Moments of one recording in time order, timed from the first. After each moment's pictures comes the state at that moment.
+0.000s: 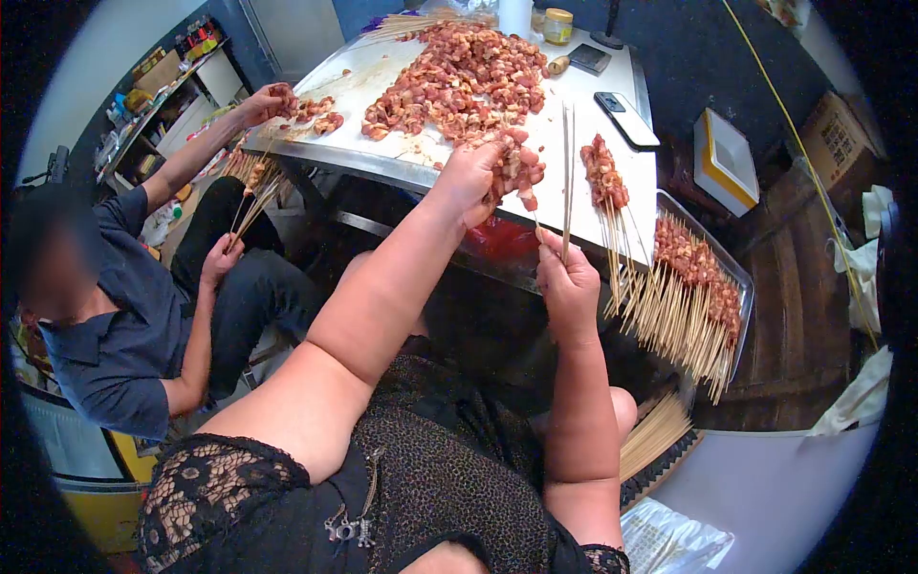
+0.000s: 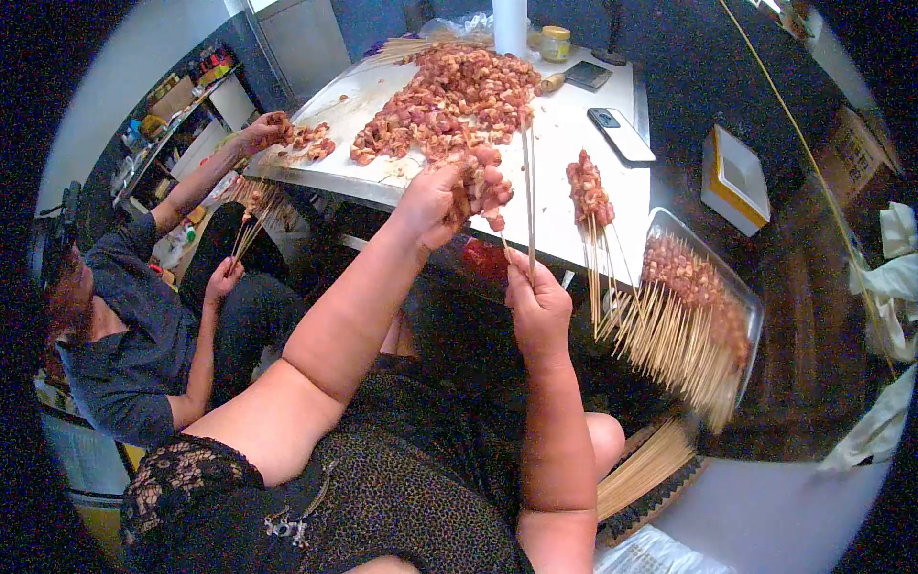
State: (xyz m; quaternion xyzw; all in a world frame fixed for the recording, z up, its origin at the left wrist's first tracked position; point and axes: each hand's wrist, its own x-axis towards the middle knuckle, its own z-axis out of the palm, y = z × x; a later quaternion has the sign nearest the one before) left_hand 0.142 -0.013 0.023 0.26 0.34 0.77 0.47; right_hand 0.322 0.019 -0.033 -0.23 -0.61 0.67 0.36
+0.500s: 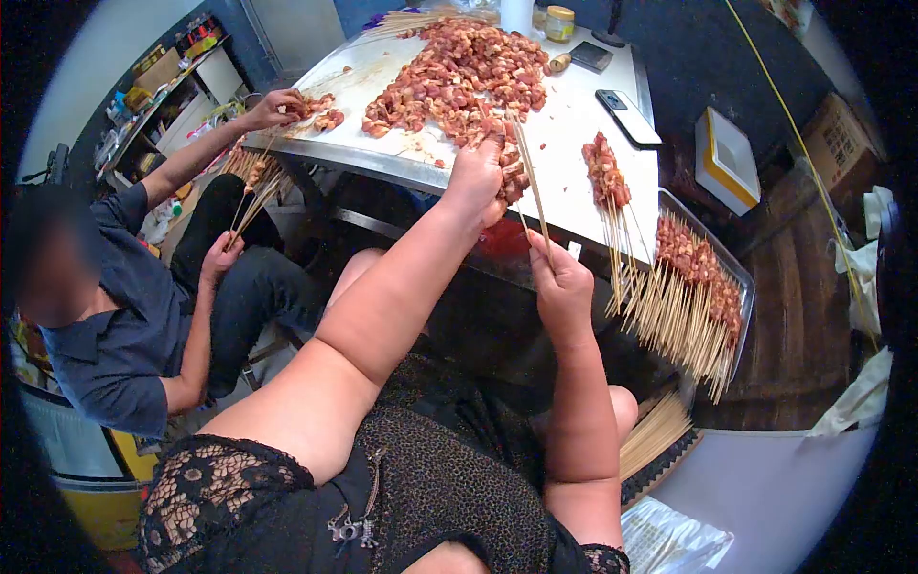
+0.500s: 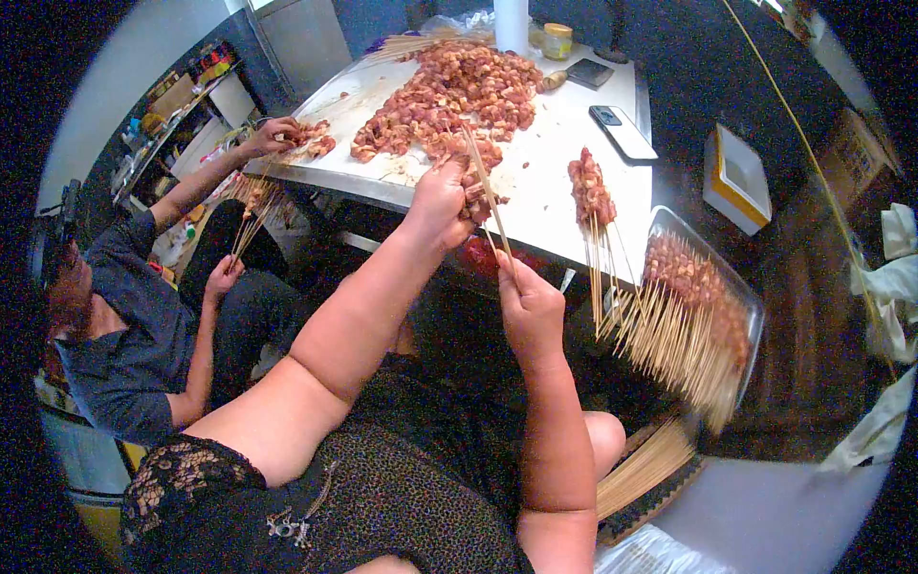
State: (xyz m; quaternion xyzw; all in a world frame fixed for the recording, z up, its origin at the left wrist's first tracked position) left_hand 0.155 -0.001 0.023 0.14 0.36 0.82 0.43; right_hand 0.319 0.013 -0.030 -0.22 -0.77 0.45 0.40
